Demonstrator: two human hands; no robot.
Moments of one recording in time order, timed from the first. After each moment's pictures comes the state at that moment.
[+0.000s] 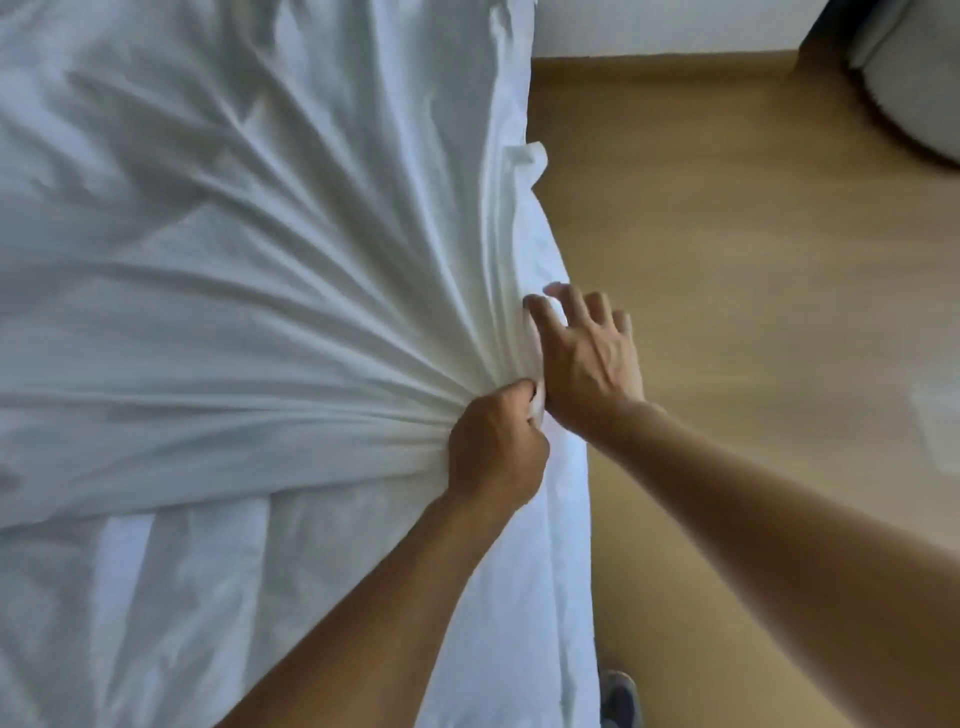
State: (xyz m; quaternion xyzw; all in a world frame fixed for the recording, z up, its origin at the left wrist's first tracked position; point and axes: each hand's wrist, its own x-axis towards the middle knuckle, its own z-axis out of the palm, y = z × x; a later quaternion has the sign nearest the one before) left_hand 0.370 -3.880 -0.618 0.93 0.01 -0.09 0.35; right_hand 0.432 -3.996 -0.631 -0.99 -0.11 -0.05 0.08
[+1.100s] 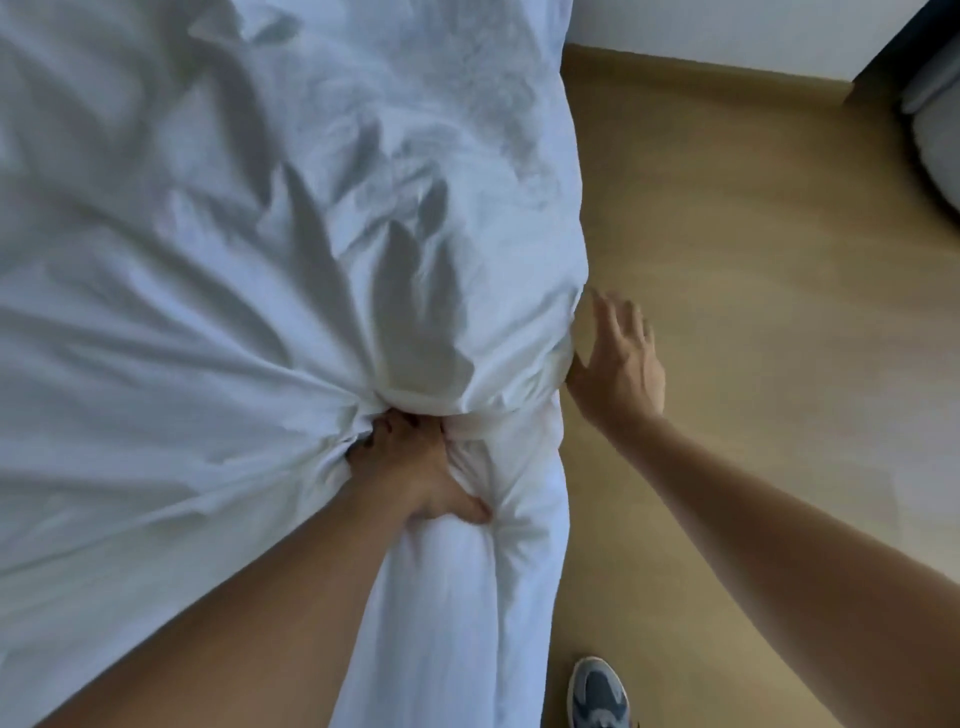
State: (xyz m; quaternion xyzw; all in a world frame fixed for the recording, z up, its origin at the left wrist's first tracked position) left_hand 0.497 -3.832 -0.681 0.90 0.10 -0.41 0.08; right_hand 0.576 -4.052 -0.700 -0.98 -0.01 -0.05 0.21
